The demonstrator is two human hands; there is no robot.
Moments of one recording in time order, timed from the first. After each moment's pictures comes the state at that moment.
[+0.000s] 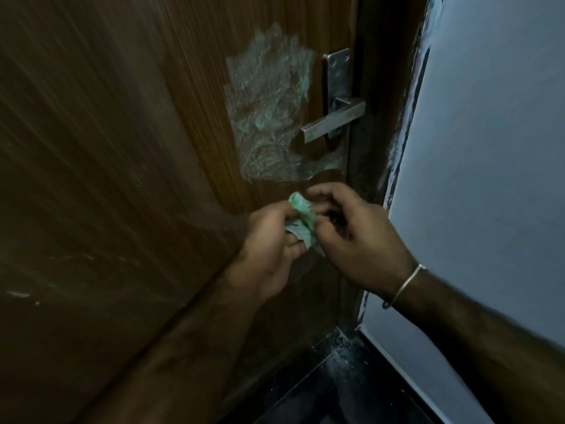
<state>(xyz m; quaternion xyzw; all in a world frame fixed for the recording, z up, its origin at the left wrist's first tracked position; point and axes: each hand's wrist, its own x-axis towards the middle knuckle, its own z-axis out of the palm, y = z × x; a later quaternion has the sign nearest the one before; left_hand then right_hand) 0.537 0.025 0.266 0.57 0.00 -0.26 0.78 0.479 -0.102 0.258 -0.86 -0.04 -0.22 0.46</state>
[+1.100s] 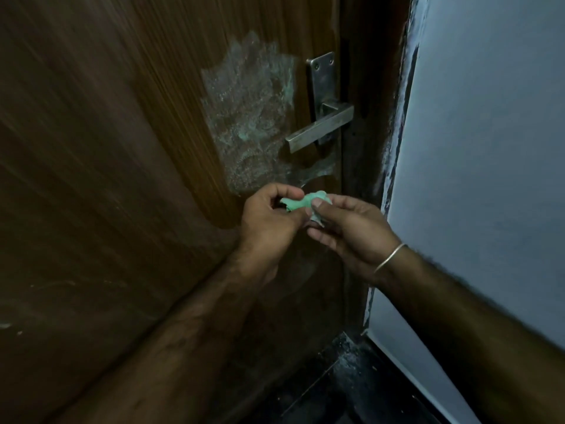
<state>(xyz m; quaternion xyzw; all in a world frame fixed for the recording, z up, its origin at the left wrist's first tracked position) 0.573 -0.001 0.256 0.75 -0.11 -0.05 0.65 0.517 -0.119 0.249 -0.48 0.16 -0.06 0.86</state>
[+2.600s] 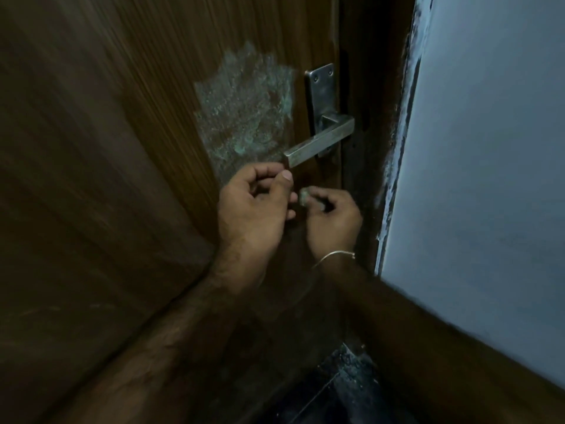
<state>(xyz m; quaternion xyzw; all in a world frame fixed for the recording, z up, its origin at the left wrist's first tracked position) 0.581 -0.004 0.292 0.72 -0.12 0.07 0.67 0.599 -0.100 0.214 -0.64 0.22 -0.44 0.60</state>
